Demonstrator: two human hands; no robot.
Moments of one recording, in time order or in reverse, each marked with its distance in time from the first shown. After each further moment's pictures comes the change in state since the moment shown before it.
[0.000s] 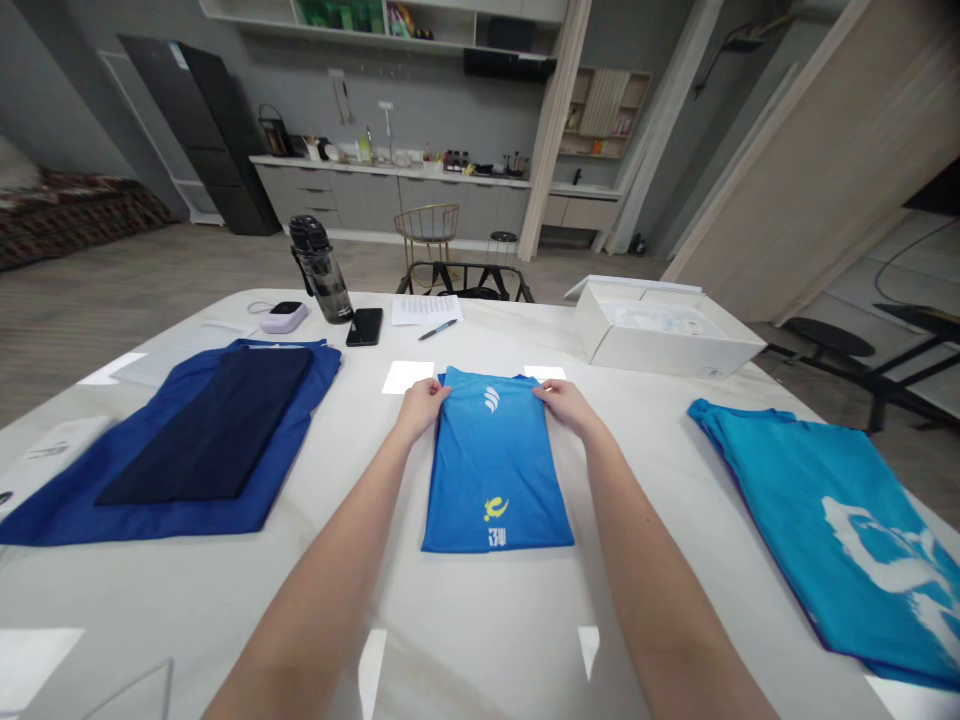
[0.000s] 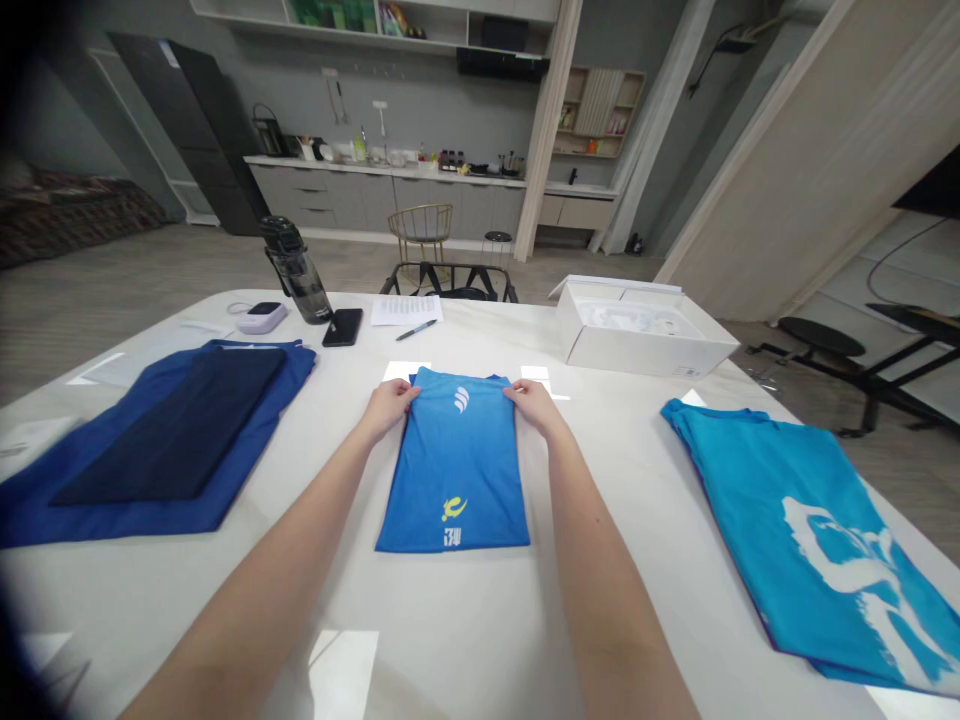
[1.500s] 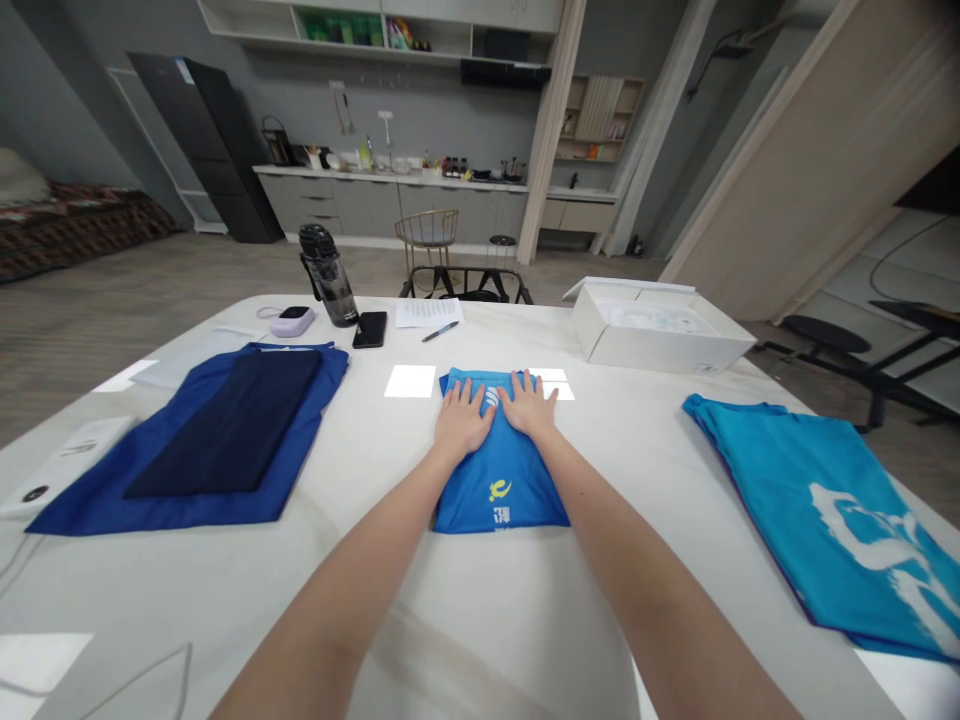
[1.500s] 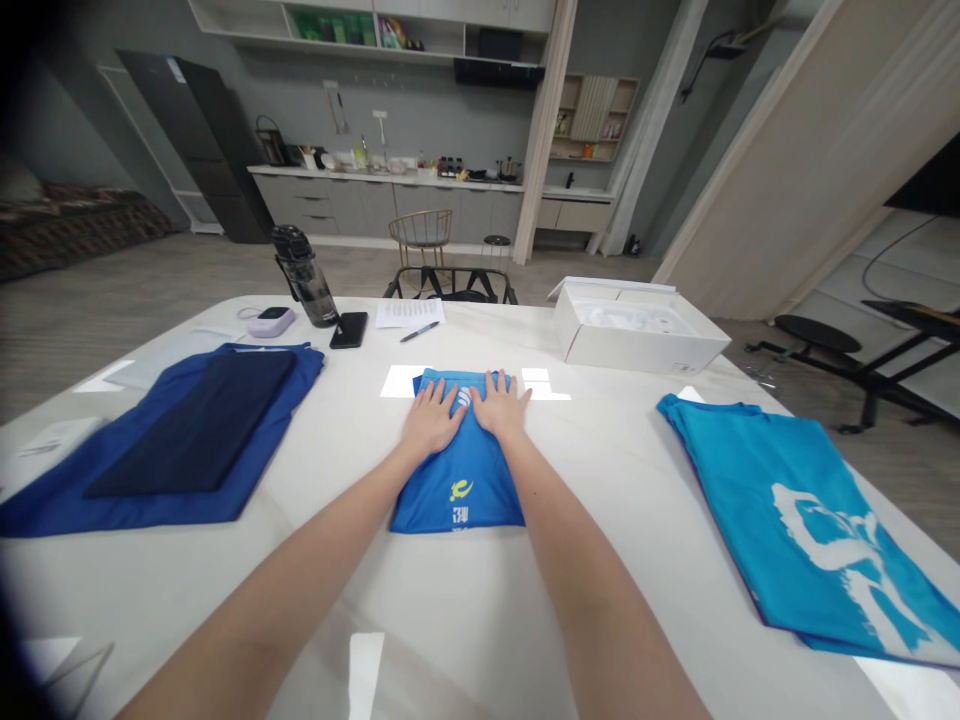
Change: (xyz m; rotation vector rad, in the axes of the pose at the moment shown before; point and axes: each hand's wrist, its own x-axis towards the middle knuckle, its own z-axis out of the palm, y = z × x) left_hand -0.042 0.023 0.061 0.630 -0.066 0.339; right_hand -0.021 -0.044 0.070 -0.753 -0.002 0.040
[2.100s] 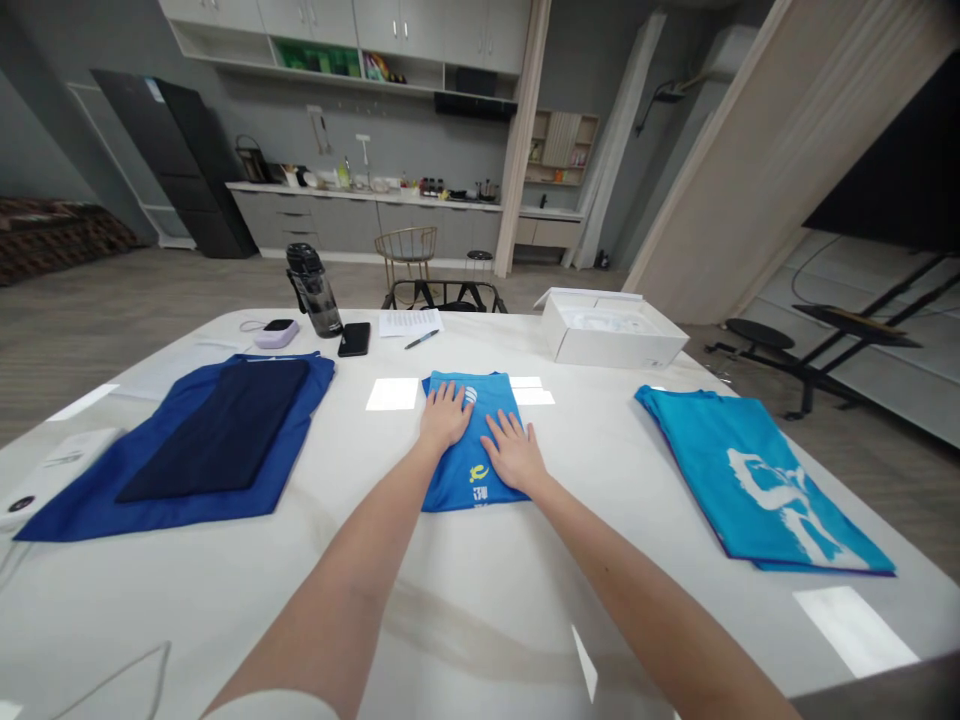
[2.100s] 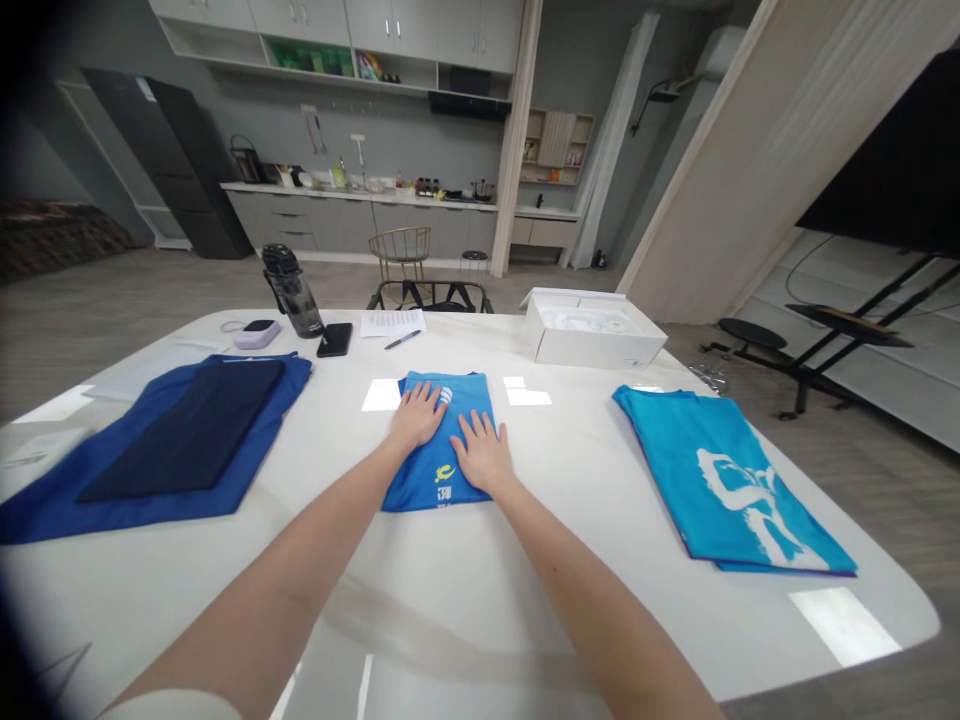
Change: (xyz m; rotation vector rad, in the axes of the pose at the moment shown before) left_hand -0.005 0.008 -0.013 0.053 0.034 0.093; right_hand -0.129 0.020 0.003 0.031 0.031 -0.241
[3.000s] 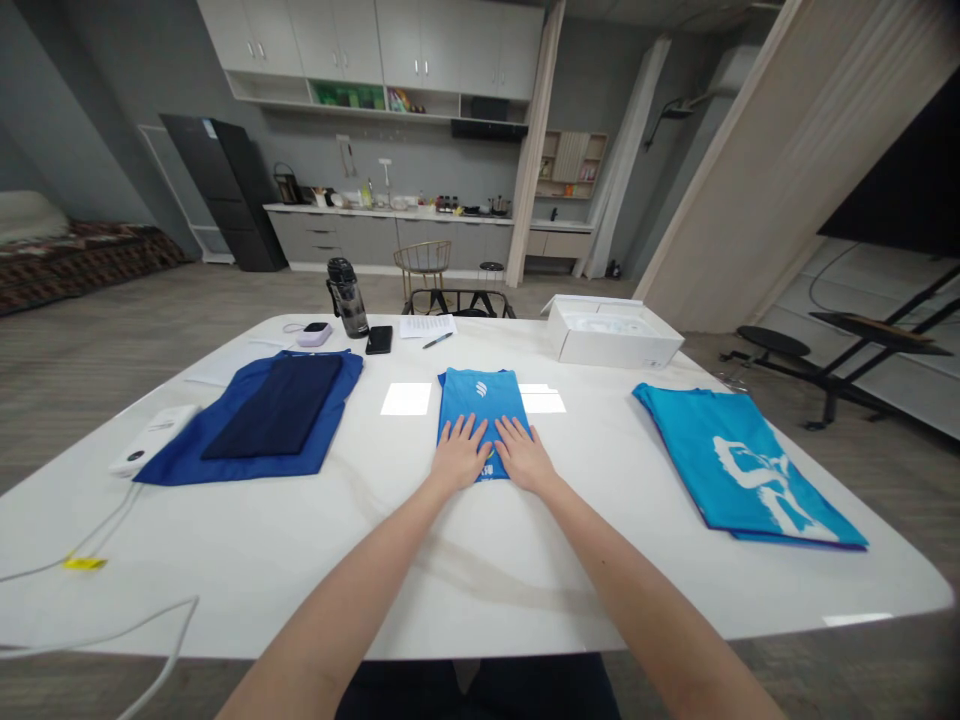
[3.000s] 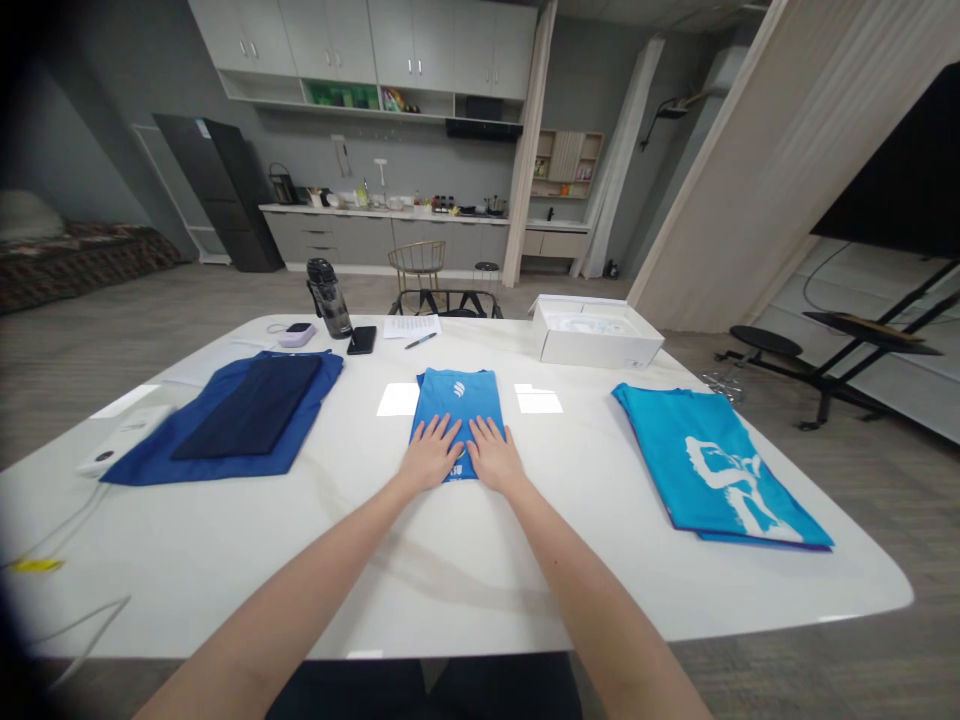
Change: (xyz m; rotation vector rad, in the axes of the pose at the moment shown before) left_hand -0.125 0.037 -0.010 0.011 -0.019 0.062; right_hand -0.047 0.001 -0.003 -0.029 0.005 -0.128
